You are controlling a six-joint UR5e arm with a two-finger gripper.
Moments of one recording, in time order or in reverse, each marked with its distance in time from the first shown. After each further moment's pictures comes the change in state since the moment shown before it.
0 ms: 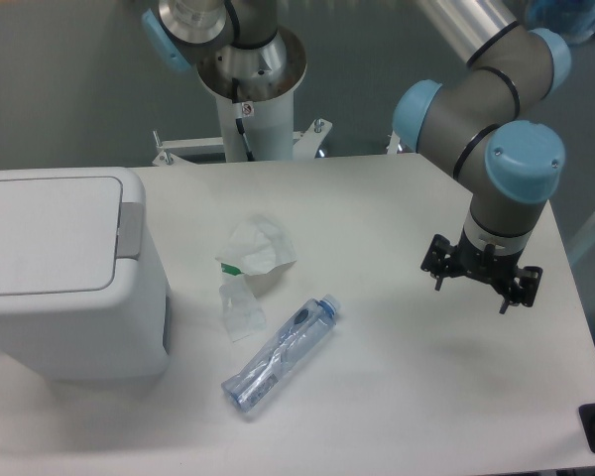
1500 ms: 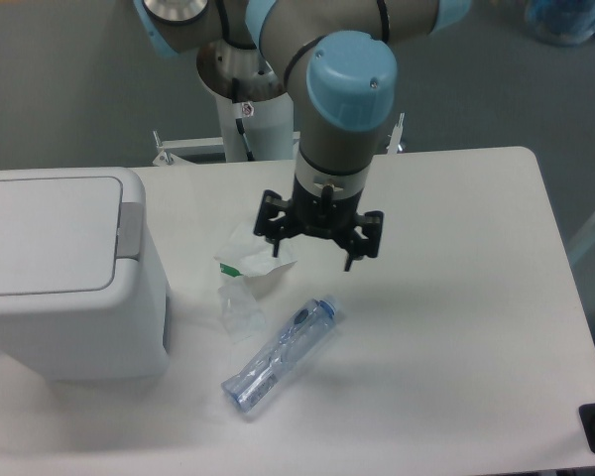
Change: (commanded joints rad) arm -0.273 0.238 -0.023 -0.267 -0.195 -0.581
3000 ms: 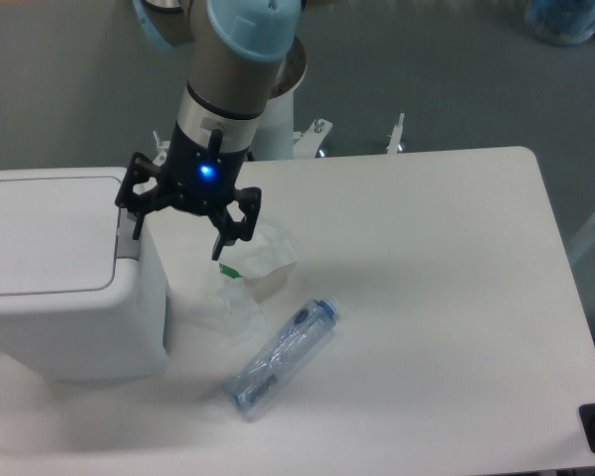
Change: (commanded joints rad) arm -0.086 0.110 -0.104 0.126 -0.236 -0.209
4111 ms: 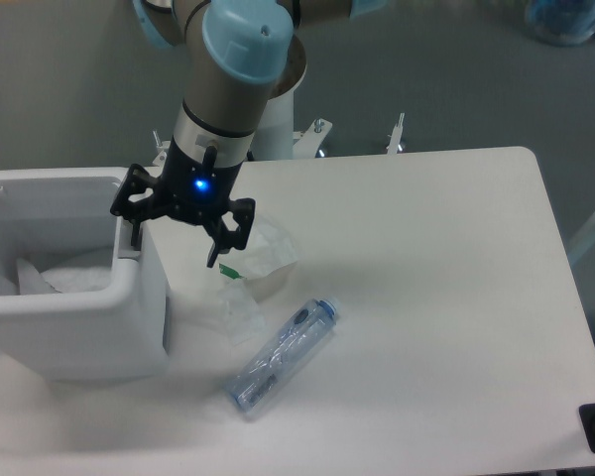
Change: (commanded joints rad) arm -0.015 -0.029 -0.014 0.009 0.006 0.003
